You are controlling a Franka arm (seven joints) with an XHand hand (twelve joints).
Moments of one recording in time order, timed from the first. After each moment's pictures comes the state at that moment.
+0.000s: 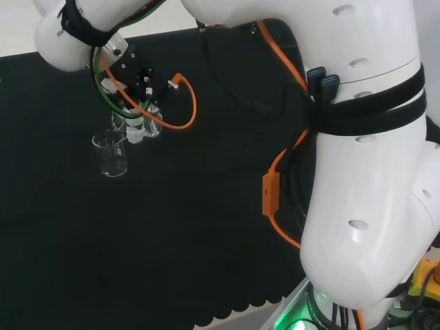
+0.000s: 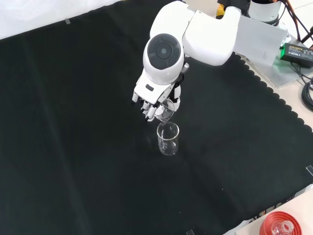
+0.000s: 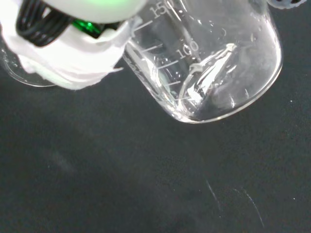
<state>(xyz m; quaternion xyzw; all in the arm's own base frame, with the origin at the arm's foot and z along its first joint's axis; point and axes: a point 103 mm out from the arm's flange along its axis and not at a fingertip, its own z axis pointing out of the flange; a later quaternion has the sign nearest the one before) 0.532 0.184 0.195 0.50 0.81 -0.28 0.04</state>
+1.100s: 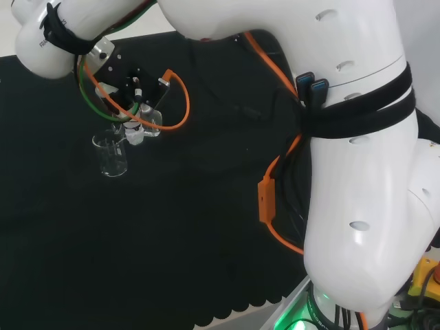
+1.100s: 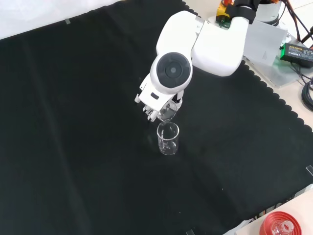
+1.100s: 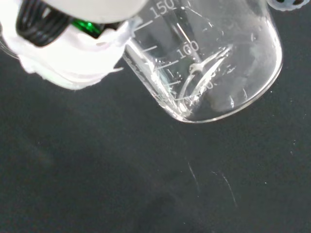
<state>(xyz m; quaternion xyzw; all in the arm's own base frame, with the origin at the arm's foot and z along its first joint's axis) 0.528 0.195 0.200 0.50 0.79 -0.34 0.07</state>
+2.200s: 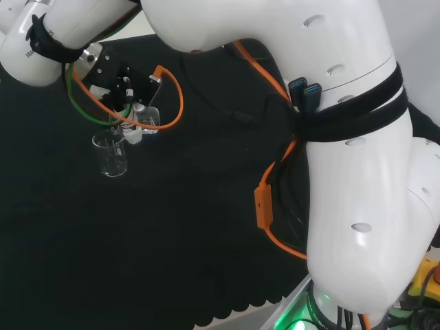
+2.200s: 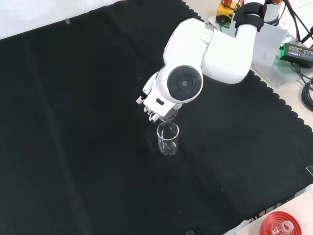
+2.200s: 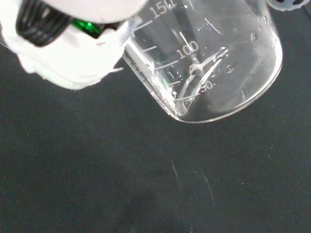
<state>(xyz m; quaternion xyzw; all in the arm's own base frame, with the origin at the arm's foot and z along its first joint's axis) 0.527 0.206 0.207 0.48 0.79 -0.38 0.10</state>
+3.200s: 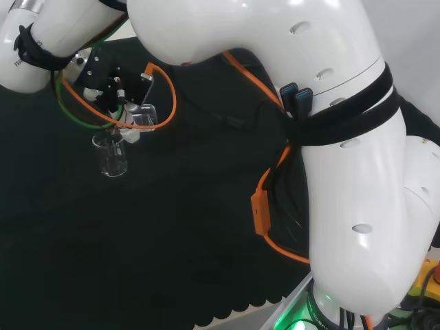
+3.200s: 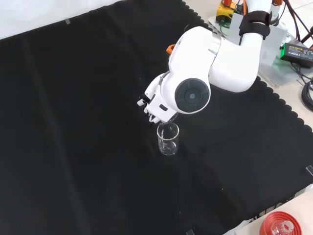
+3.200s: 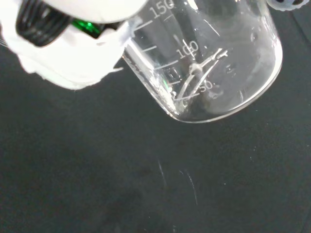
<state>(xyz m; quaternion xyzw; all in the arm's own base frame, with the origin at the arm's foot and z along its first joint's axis) 0.529 0.217 0.212 0.47 0.77 -0.41 0.12</state>
